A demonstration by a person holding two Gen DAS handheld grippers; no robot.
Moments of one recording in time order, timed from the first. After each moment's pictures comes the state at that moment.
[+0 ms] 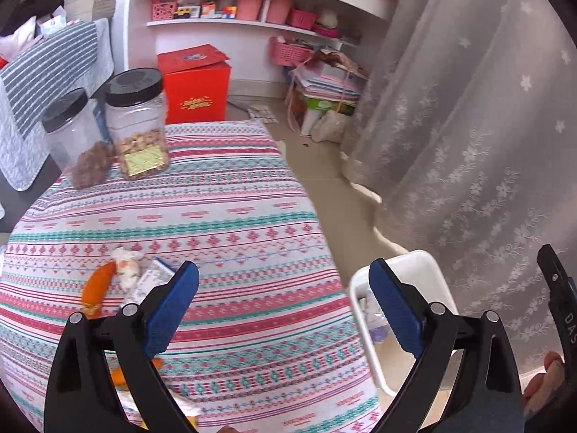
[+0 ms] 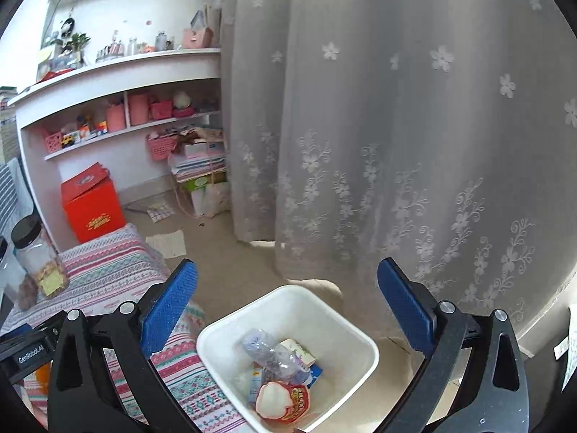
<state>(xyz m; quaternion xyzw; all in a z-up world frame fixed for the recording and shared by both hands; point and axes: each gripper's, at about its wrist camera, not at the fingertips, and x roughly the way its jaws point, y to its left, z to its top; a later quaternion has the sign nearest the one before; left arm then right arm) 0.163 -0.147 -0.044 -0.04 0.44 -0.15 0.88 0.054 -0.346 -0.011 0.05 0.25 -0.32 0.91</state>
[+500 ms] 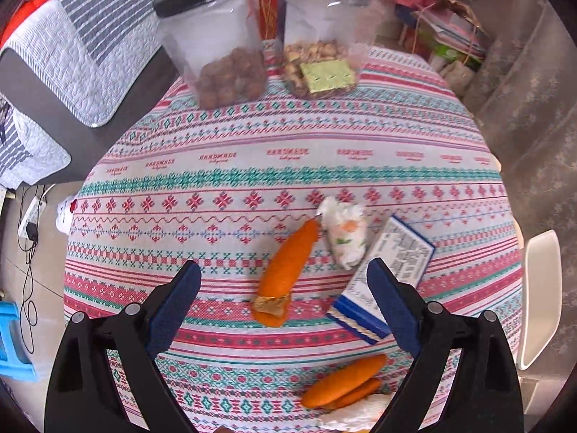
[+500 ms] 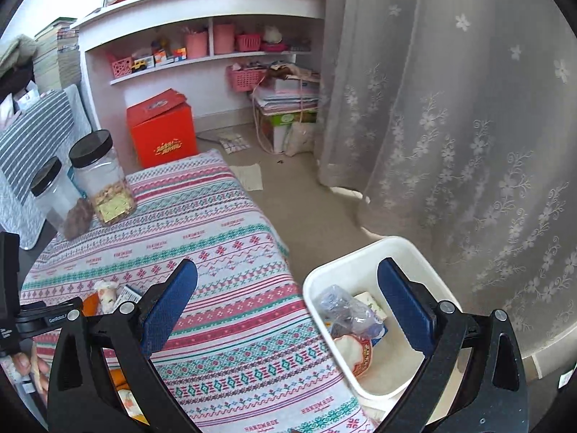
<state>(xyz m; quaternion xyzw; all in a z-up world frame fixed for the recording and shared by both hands) 0.224 0.018 -0.138 0.01 0.57 -0.01 0.82 0.119 -0.247 -0.049 0.04 0.38 -0.18 0.91</state>
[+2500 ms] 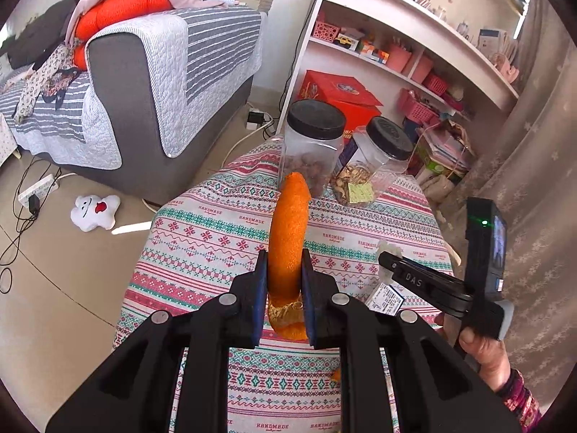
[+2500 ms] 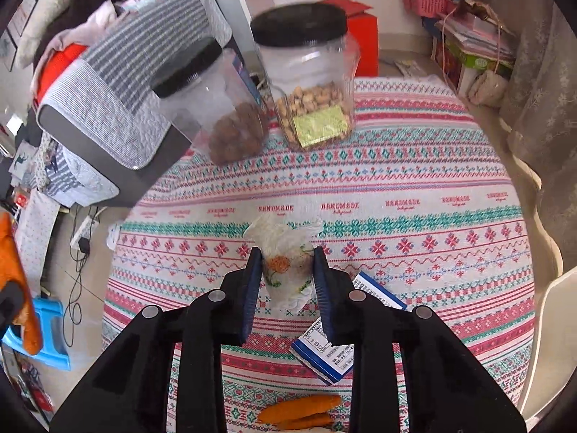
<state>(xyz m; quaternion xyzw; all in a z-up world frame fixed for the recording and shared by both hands) 0.136 0.144 -0.013 -0.13 0.42 0.00 0.90 0.241 -0.064 -0.102 0.06 0.50 0.10 0.86</state>
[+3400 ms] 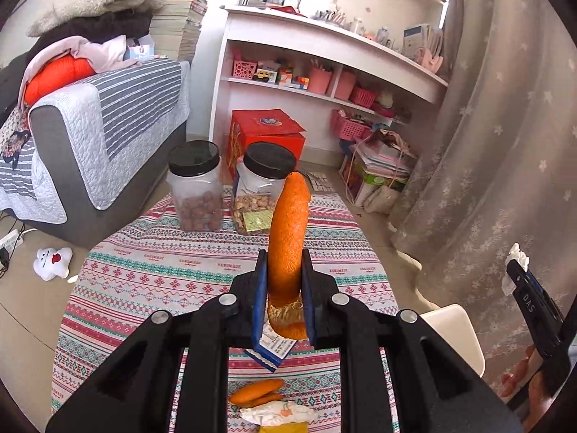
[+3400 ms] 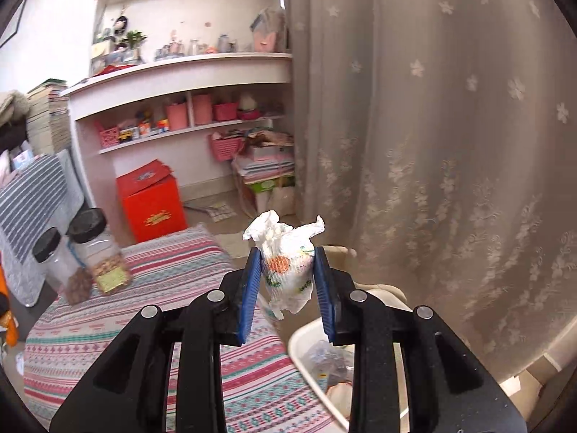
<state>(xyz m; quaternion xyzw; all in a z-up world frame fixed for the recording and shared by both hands) 0.125 0.003 0.012 -0.09 0.33 -0.08 0.94 0.095 -0.282 -0.006 0.06 0.24 -0.24 0.94</state>
